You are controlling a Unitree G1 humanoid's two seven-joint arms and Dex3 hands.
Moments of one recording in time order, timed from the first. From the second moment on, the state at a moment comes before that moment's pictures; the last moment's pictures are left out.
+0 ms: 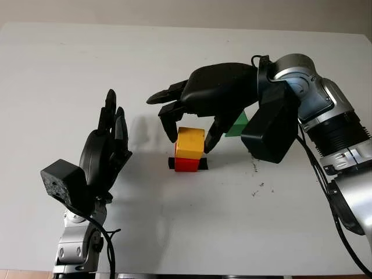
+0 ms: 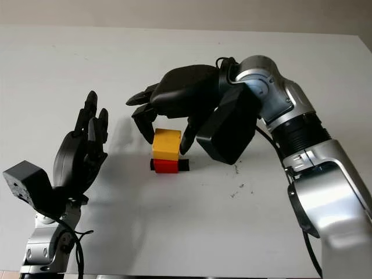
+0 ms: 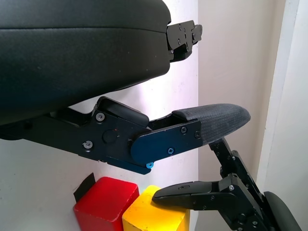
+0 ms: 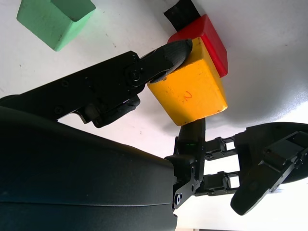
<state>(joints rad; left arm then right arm) -0.10 0.11 0.12 -0.09 -0.18 0.00 -0.16 -1.14 -0.54 0.44 0.59 -0.35 -0.83 0.85</state>
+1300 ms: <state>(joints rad) -0.10 0.11 0.12 -0.09 -0.18 0.00 -0.16 -1.15 -0.75 0.35 0.50 -0.42 -0.86 0.84</state>
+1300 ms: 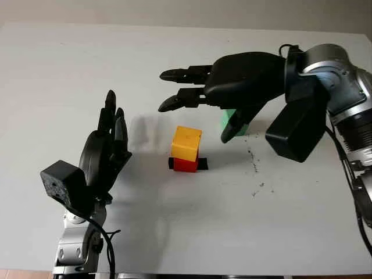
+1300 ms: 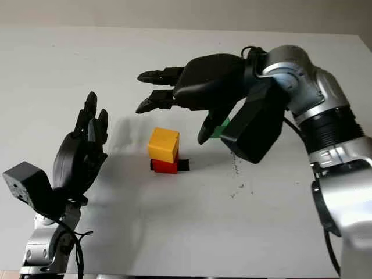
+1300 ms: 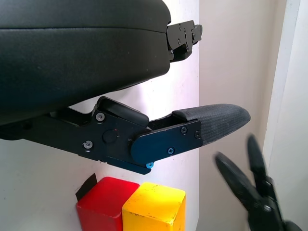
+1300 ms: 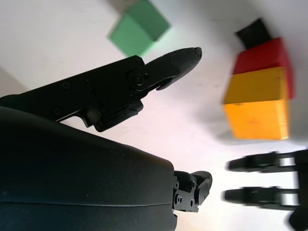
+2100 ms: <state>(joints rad) -0.10 0.11 0.12 -0.09 -0.18 0.00 -0.16 -1.07 -0.87 0.26 0.51 -0.55 -0.66 0.63</state>
